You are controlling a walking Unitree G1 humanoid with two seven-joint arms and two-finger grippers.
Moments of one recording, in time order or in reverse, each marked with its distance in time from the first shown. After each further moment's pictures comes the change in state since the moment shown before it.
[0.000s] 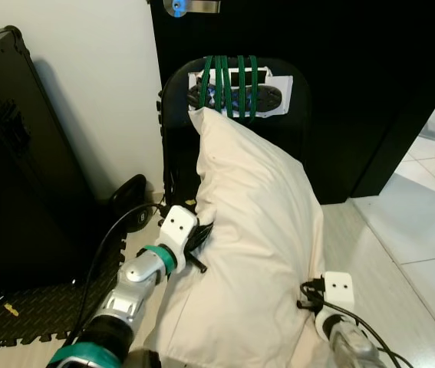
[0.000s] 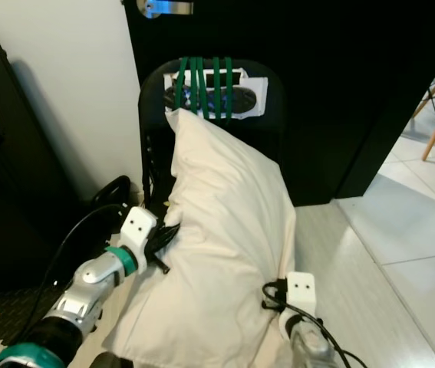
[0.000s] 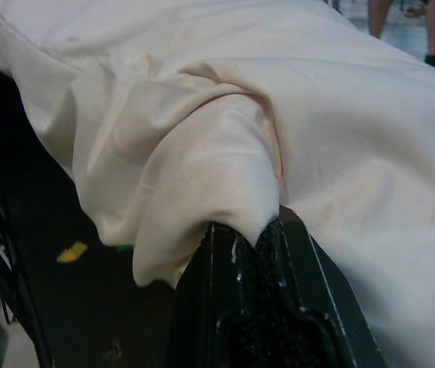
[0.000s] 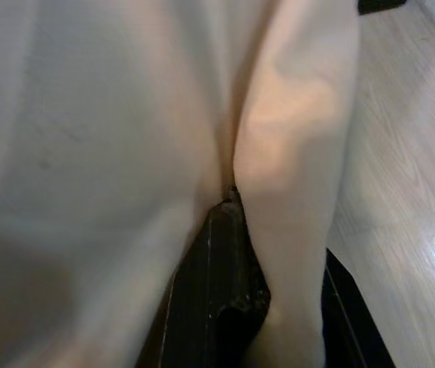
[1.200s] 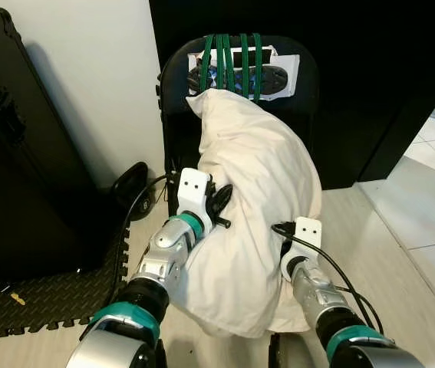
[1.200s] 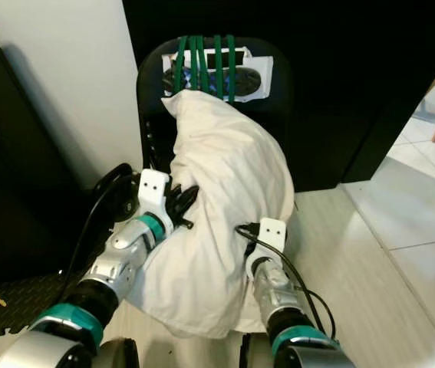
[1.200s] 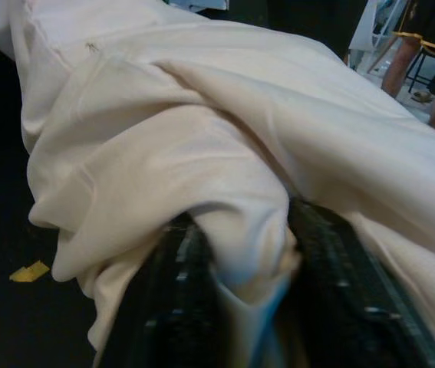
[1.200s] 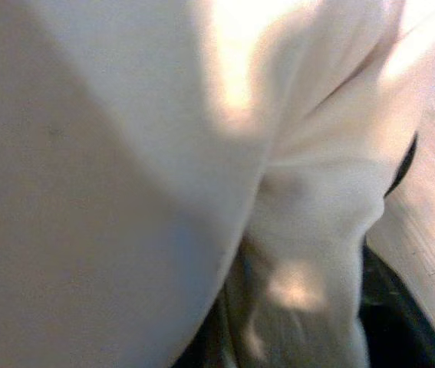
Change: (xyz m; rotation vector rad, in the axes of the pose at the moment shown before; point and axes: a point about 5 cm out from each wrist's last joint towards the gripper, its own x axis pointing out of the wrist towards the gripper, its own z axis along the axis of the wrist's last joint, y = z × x) left arm 0.037 -0.011 0.041 -0.249 -0.106 0.016; right arm 0.026 0.060 0.074 0.126 -0.090 0.075
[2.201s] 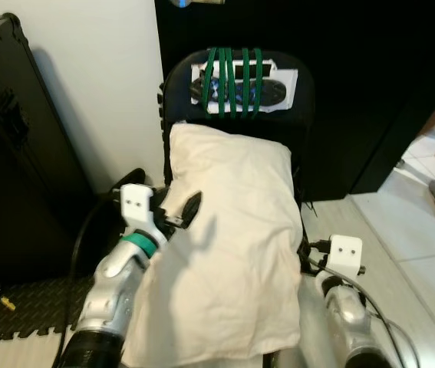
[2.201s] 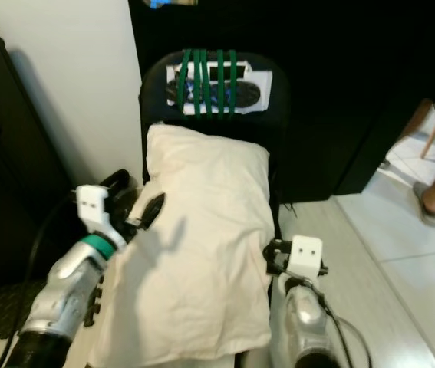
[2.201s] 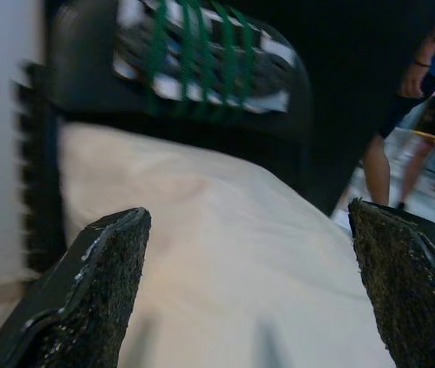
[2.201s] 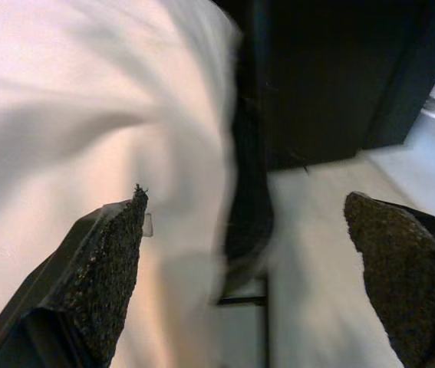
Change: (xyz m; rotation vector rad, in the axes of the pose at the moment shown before) left arm -0.090 0.058 0.018 -0.049 -0.163 0.202; right arm -0.043 -0.042 -0.029 -0.159 -0.302 -0.008
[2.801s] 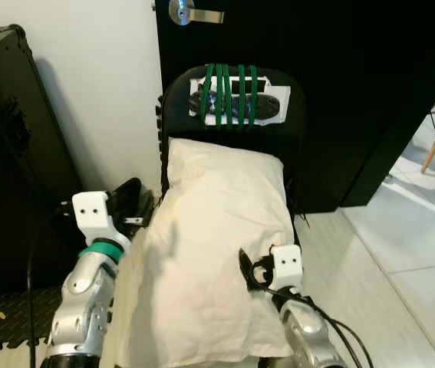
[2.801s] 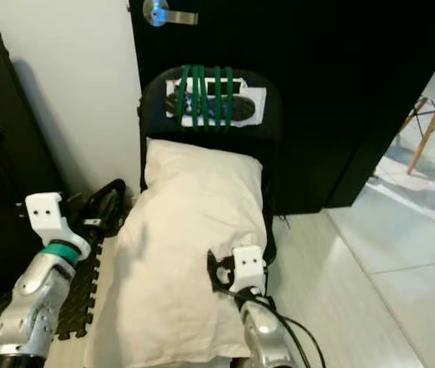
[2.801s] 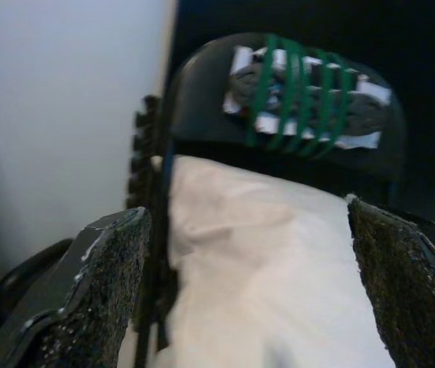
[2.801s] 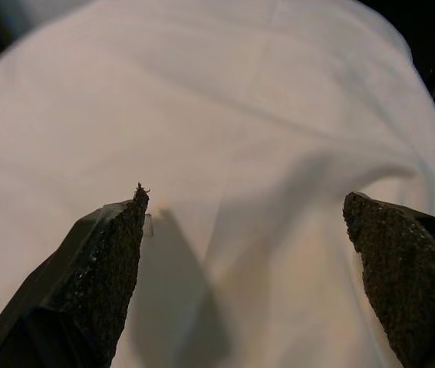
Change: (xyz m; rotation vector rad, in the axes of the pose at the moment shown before) left arm -0.014 0.008 0.009 0.027 -0.024 0.178; right arm 0.007 0.064 0.008 0.030 0.020 0.274
